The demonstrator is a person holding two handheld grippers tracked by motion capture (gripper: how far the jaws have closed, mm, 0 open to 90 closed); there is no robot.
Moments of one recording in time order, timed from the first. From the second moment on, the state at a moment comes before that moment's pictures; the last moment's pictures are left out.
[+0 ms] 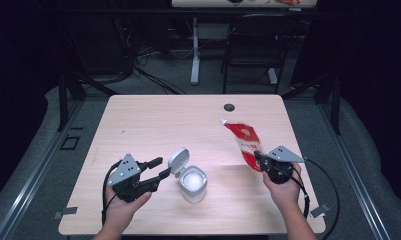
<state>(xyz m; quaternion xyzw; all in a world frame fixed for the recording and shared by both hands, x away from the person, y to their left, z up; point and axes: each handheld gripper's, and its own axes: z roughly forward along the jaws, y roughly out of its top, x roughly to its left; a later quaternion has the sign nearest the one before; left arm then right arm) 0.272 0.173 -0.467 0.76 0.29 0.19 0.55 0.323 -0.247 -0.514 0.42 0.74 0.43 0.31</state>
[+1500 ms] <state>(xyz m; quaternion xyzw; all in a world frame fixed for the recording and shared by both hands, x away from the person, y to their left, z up) 0.273 0.179 -0.472 0.76 0.30 0.18 0.54 0.334 -0.269 -0.538 0.44 0.73 0.43 0.29</state>
